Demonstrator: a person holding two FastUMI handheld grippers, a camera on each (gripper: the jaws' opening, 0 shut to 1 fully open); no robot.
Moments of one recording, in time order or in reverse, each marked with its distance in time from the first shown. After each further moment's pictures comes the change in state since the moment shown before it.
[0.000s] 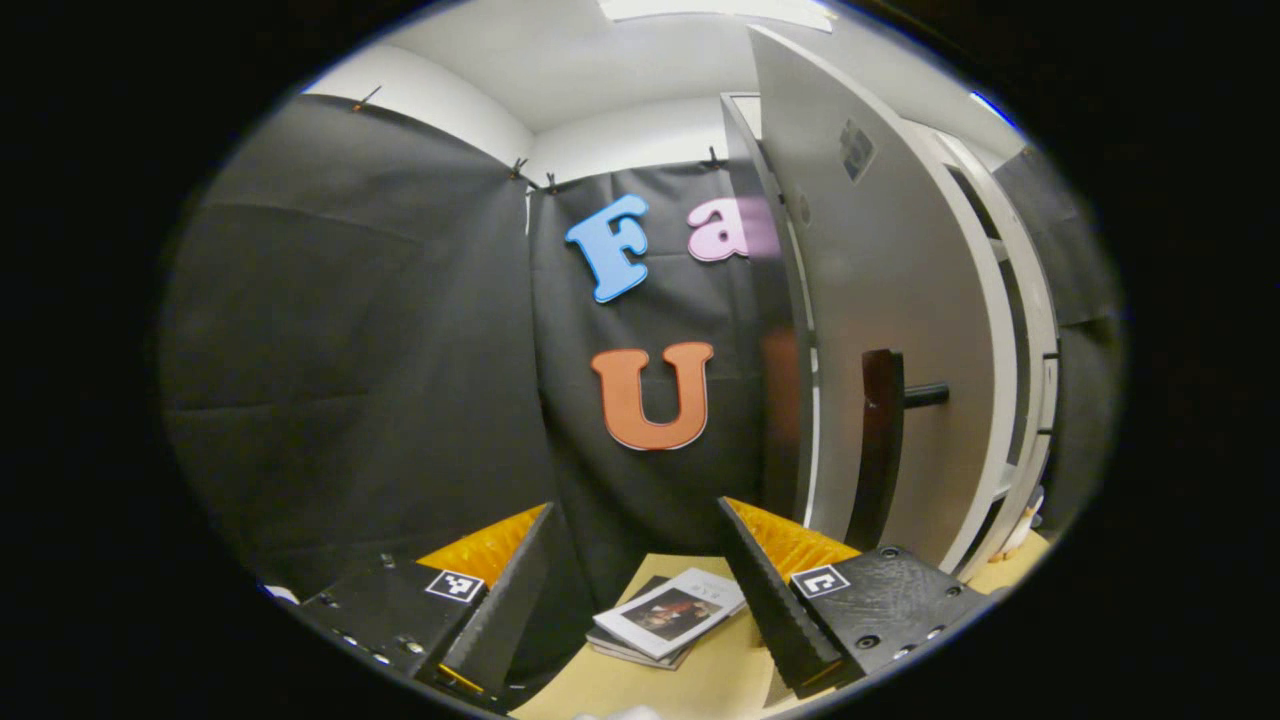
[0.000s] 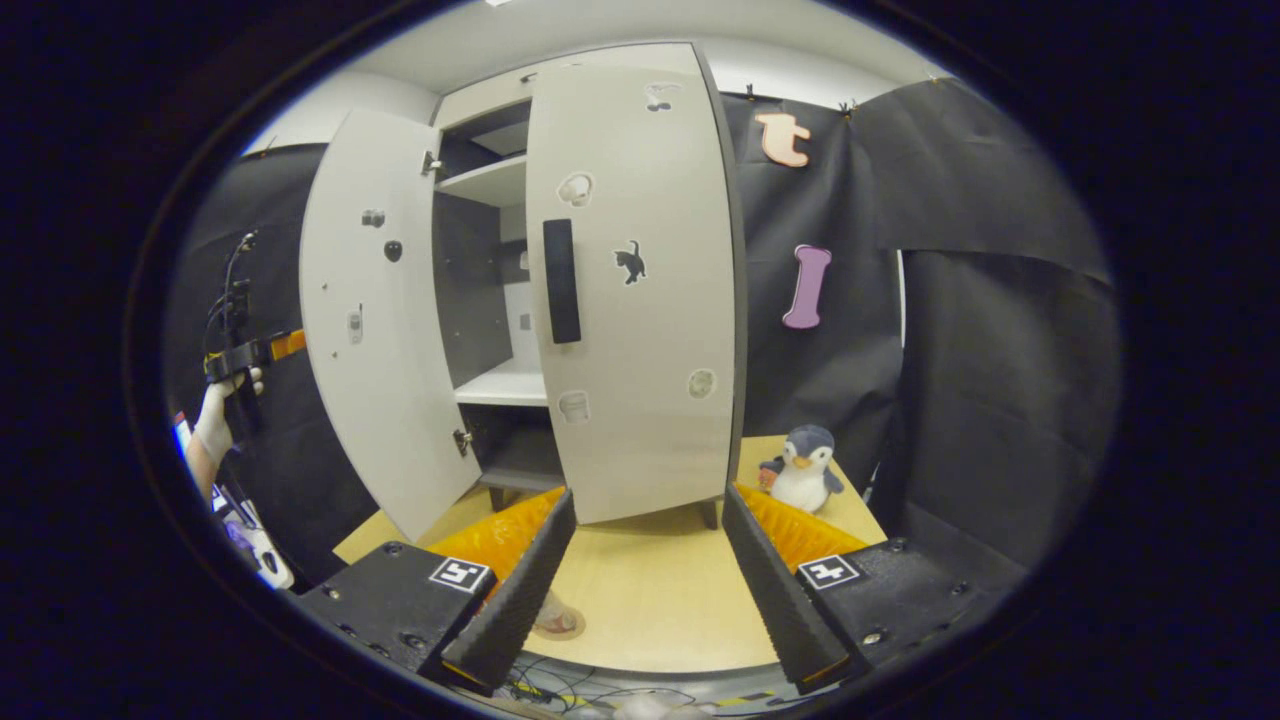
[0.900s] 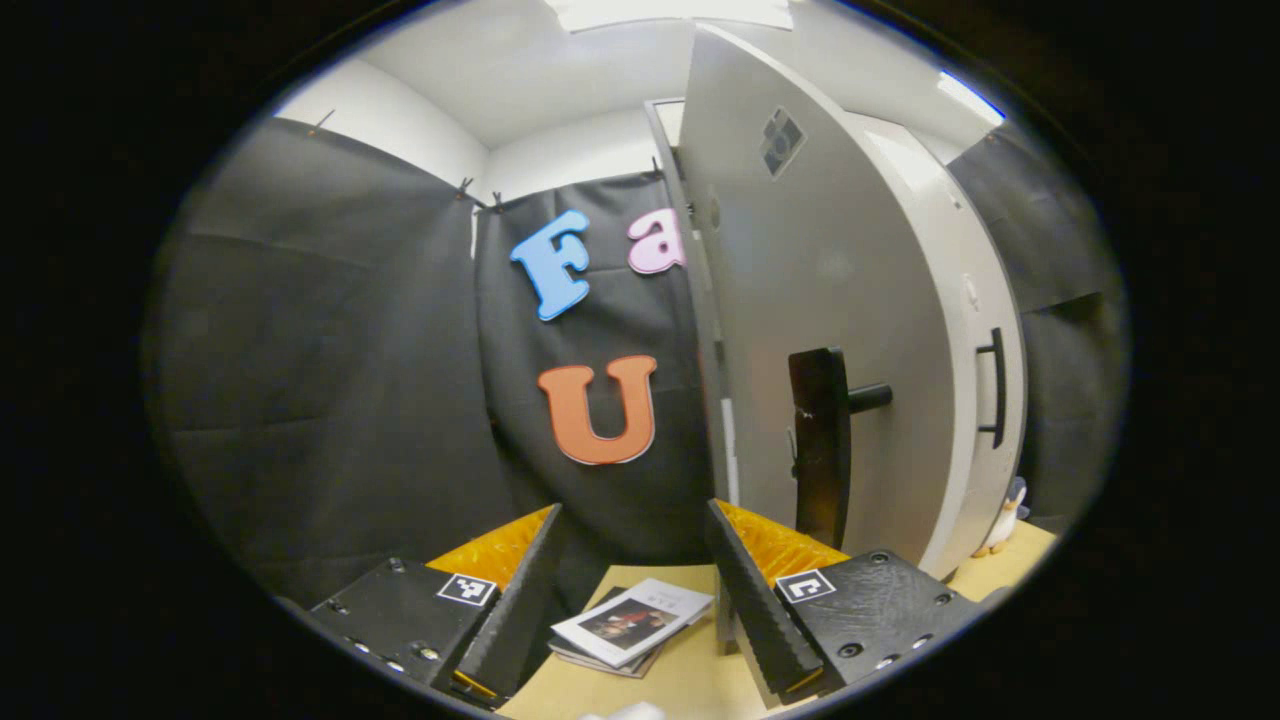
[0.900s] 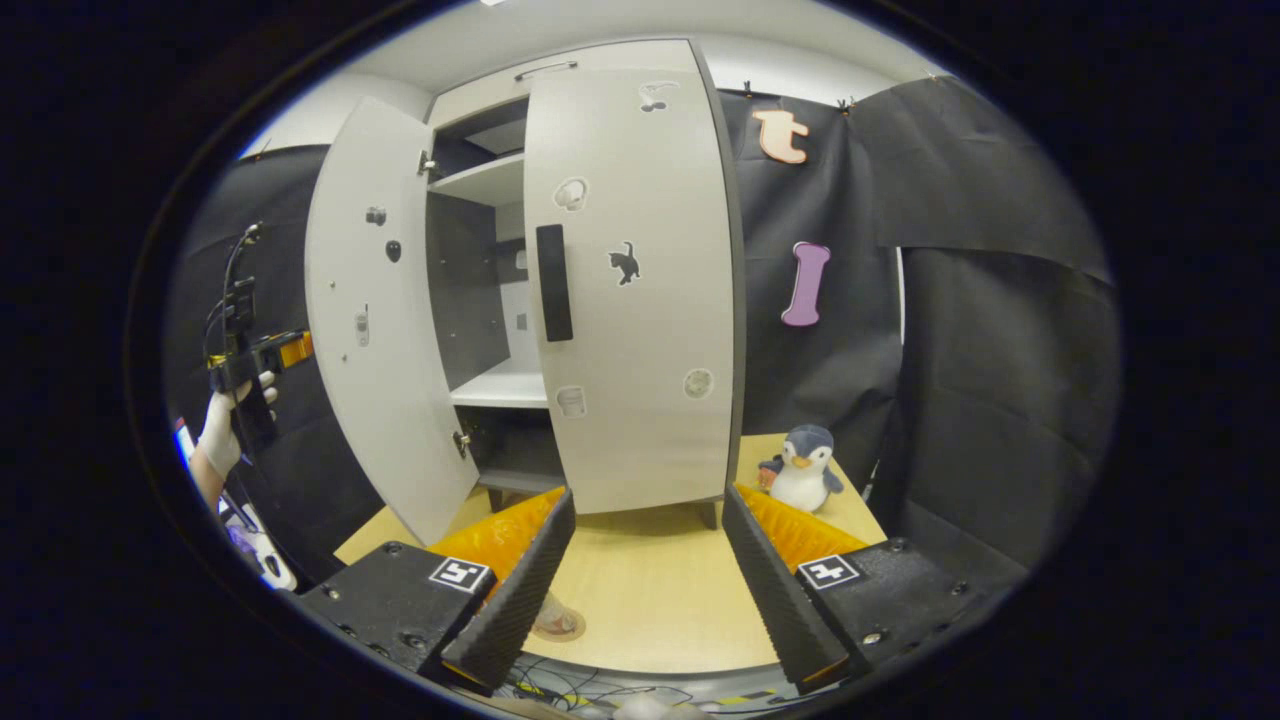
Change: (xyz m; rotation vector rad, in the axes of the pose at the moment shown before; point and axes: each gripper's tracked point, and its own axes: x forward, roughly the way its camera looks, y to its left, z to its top) left arm -0.010 -0.084 0.005 0.058 -0.040 -0.122; right arm 0.013 -0.003 0.007 0.013 0.009 0.002
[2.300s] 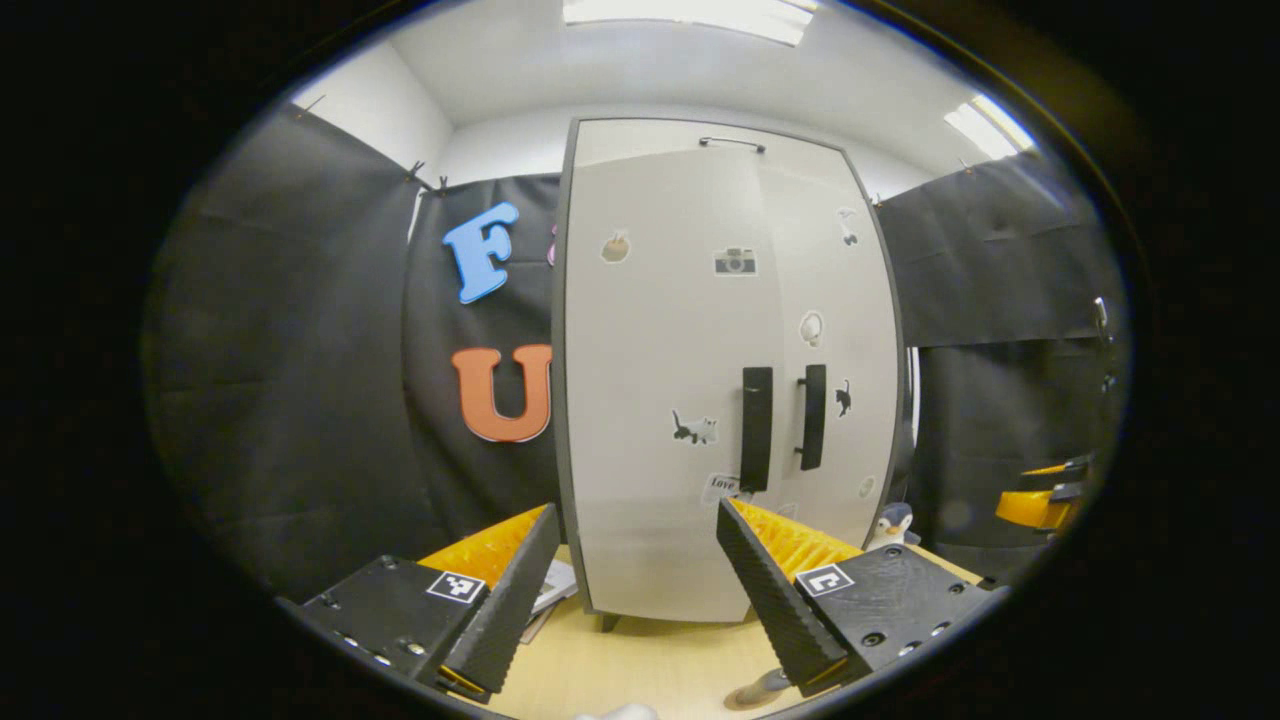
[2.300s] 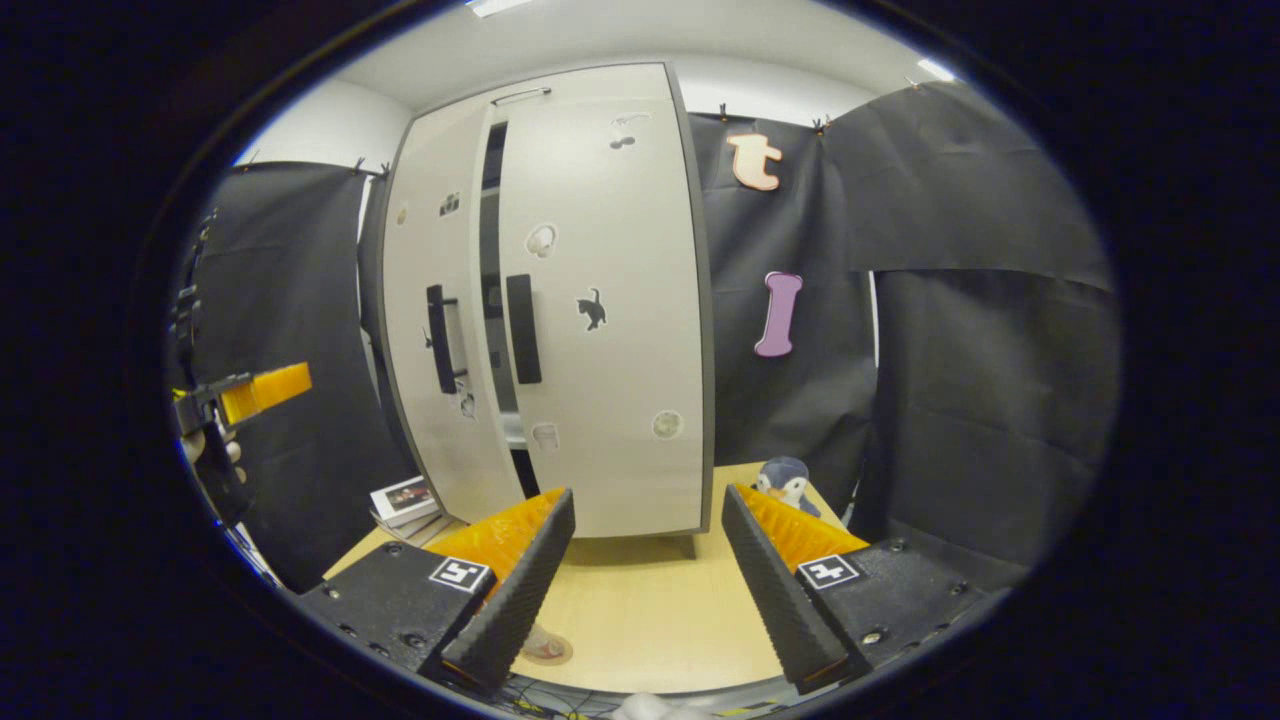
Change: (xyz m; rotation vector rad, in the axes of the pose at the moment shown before) left arm -0.102 -0.100 0.008 -0.120 0.053 -0.157; right arm 0.001 -0.011 0.036 0.033 -0.114 -0.065
